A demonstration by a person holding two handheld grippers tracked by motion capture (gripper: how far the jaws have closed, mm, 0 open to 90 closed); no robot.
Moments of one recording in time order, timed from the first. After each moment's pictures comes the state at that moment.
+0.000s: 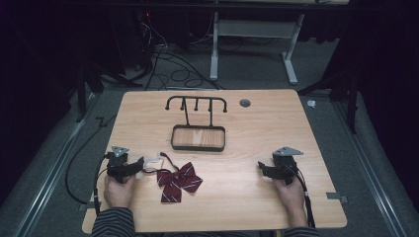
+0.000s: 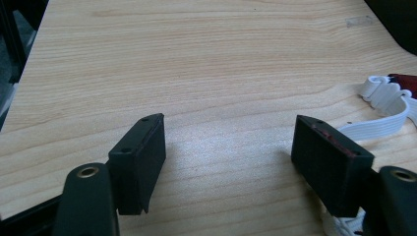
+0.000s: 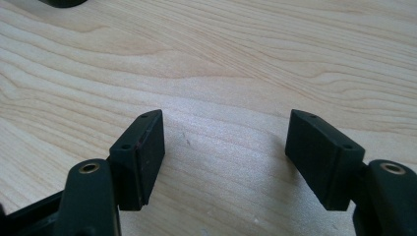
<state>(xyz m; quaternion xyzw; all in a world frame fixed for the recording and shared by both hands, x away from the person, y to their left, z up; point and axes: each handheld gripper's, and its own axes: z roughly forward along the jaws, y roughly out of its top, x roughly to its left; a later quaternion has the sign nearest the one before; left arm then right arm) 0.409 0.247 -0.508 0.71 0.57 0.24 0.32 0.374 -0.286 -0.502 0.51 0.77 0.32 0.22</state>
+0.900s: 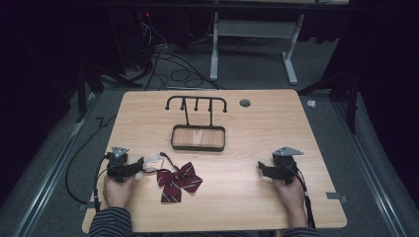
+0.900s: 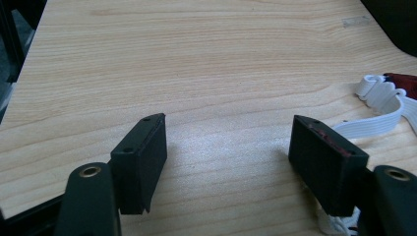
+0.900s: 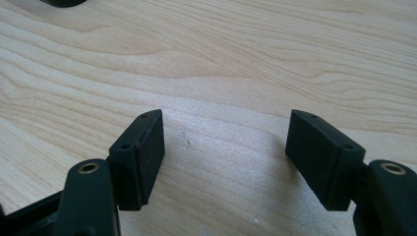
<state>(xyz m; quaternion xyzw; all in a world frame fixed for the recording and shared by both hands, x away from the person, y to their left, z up) 0.408 0.246 -0.508 0.71 0.57 0.24 0.33 0.374 -0.286 -0.502 0.51 0.77 0.32 0.22</state>
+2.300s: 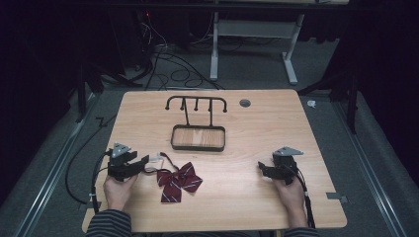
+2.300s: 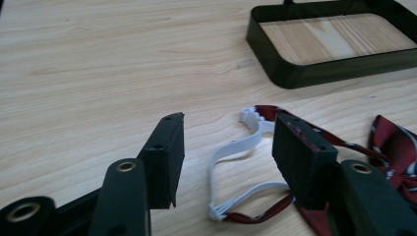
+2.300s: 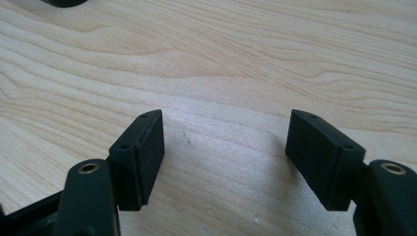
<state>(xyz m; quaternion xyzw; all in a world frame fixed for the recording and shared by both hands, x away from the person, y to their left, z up) 0.389 0.226 -0.462 0.75 0.50 0.20 0.39 0.374 -0.286 -0.502 0.51 0.77 0.32 0.22</state>
